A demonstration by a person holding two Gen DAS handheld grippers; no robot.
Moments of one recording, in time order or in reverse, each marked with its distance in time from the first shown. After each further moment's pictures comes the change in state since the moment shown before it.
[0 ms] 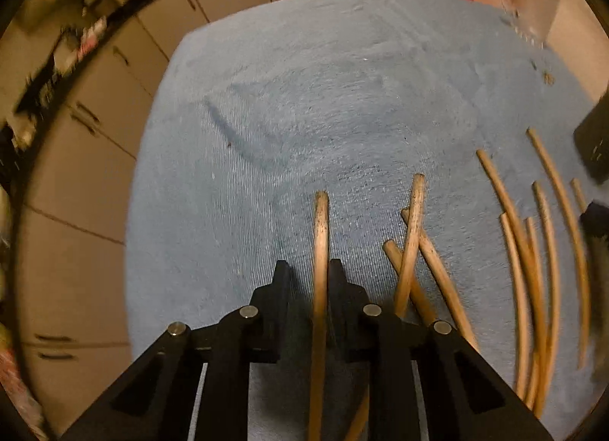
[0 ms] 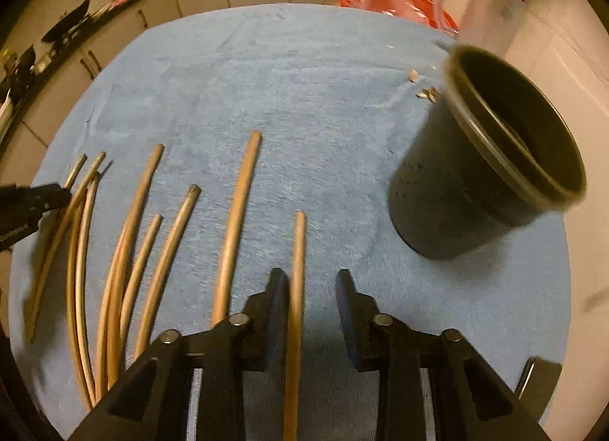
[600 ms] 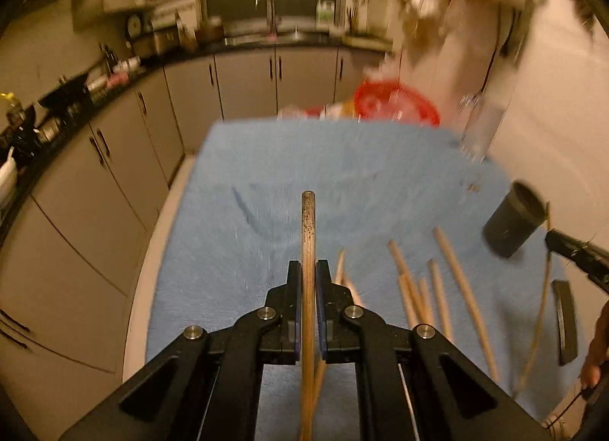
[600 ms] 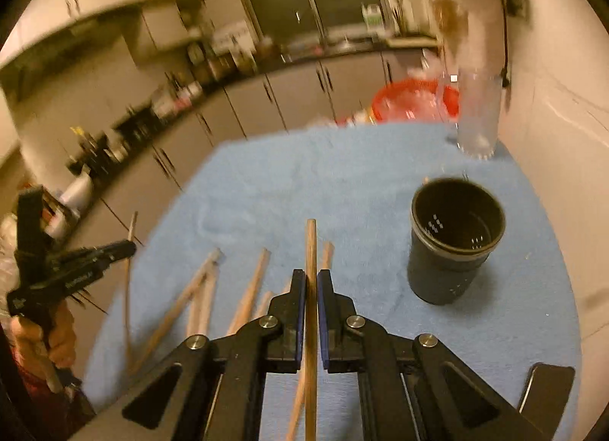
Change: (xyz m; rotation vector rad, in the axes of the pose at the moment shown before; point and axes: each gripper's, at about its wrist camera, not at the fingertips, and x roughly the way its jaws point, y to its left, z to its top) left arm -0.137 0.021 -0.057 -0.198 -0.428 -0.177; right arm -0.126 -0.004 -0.032 0.090 -0.480 0.257
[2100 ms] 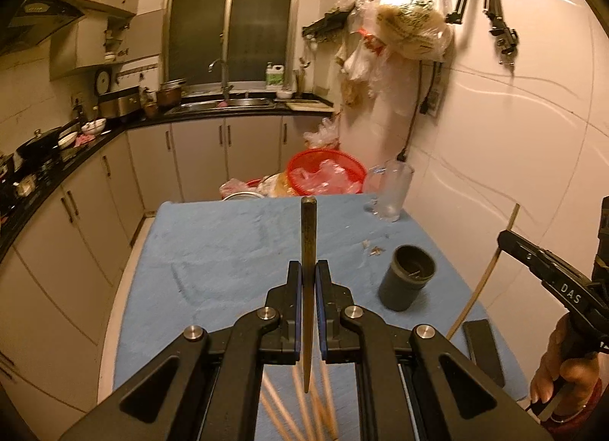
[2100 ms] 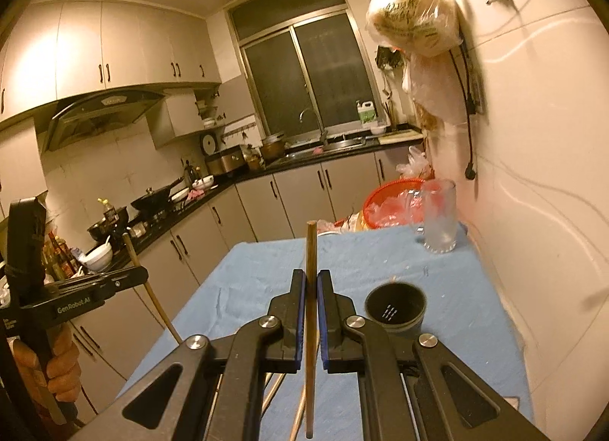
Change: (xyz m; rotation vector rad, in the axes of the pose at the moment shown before) left arm -0.094 -0.082 0.038 0.058 -0.197 -0.166; right arm -0.142 -0.017 0.023 0.008 -0.328 -0.012
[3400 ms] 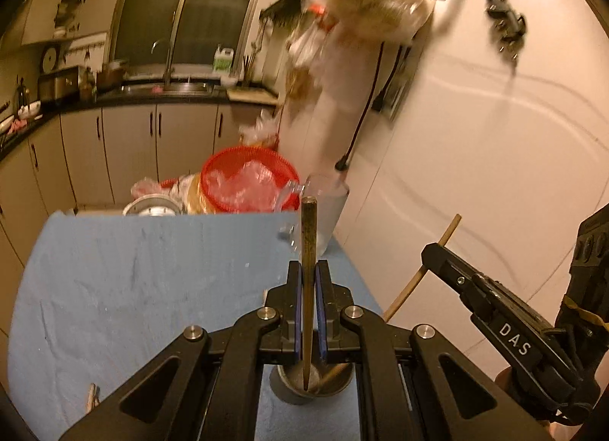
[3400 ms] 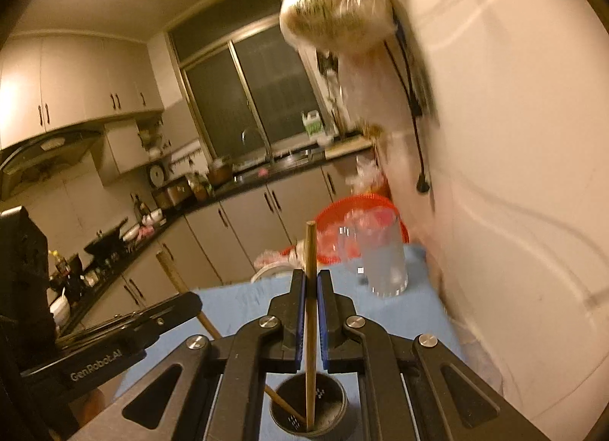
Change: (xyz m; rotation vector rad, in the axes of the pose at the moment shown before) left arm 0.162 -0.109 0.061 -0.059 0.047 -0.185; right arm 0.097 -0.103 0.059 0.126 -0.002 -0.137
